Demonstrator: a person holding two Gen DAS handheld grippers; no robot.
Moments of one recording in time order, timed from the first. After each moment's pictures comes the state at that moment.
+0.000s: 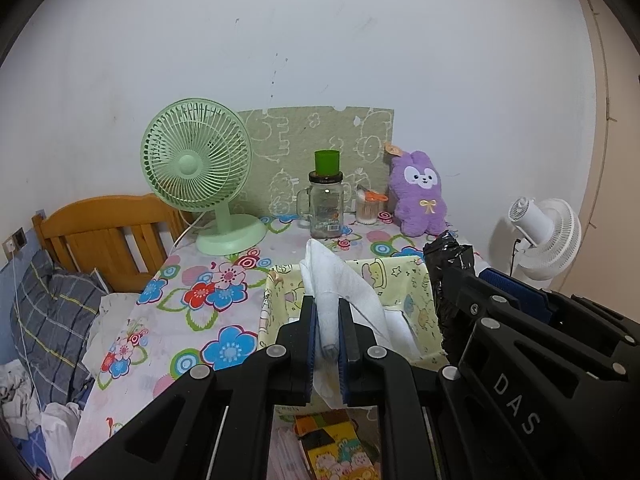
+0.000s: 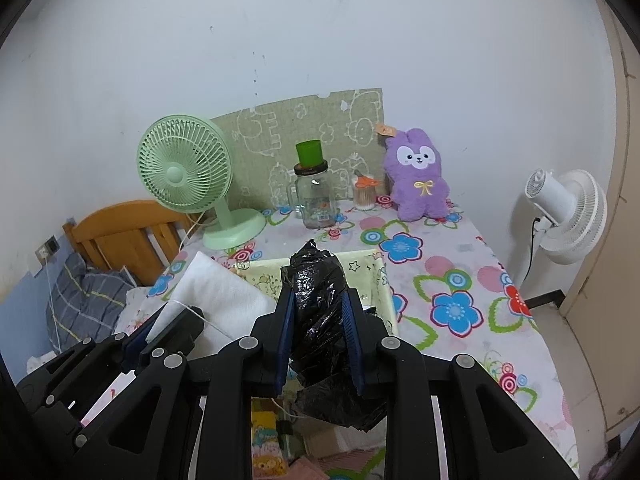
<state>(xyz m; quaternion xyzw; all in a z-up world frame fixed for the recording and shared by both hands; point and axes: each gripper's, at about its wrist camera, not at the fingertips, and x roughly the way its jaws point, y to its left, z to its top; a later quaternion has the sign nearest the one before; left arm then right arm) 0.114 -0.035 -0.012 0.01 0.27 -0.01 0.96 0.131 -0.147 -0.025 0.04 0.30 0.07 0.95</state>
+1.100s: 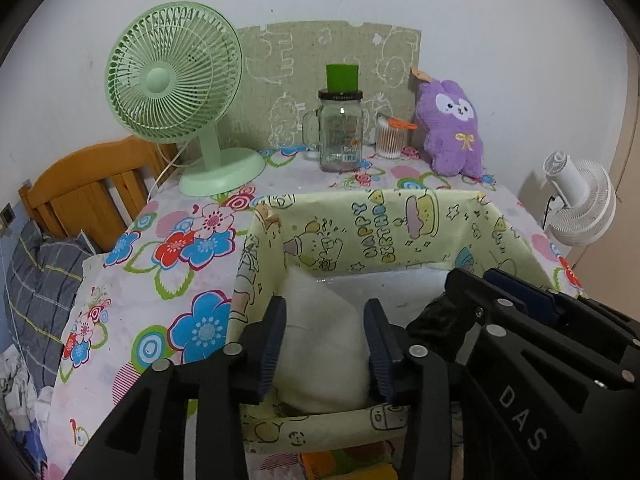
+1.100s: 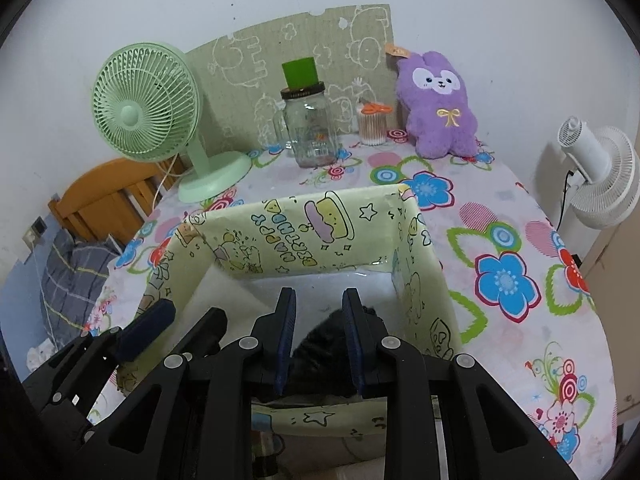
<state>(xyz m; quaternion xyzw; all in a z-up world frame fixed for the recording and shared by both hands) 0.194 -0.027 -0.088 0.01 0.37 0.01 0.93 0.212 -0.136 -0.108 0.04 0.40 0.07 0.91</state>
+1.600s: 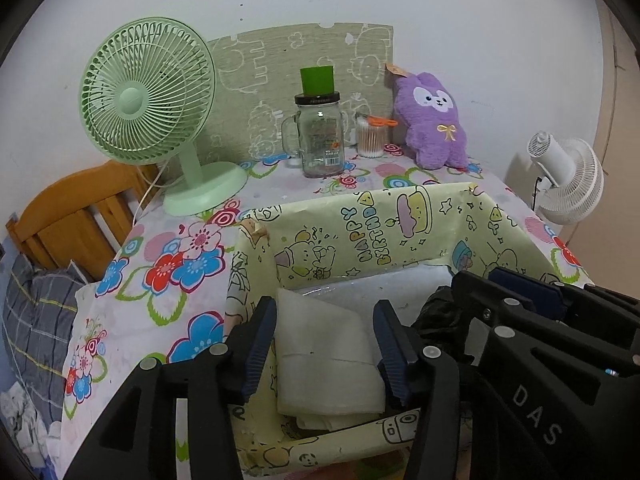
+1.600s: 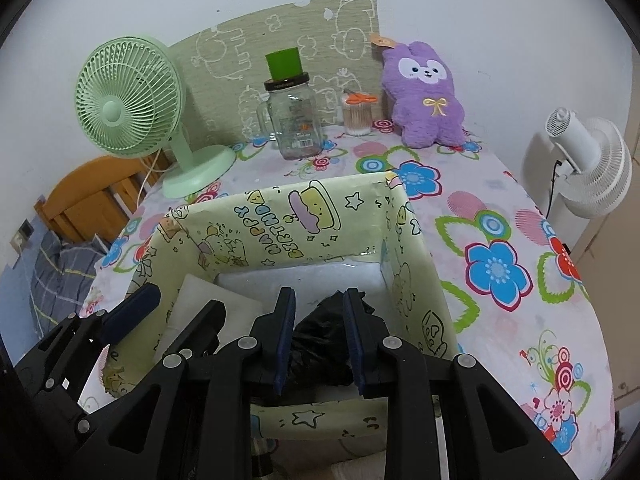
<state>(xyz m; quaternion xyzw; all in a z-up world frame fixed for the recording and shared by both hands) 0.202 -0.023 -0.090 0.05 0.36 -0.03 0.93 0.213 -0.135 -0.110 0.05 0.41 0.05 0.91</state>
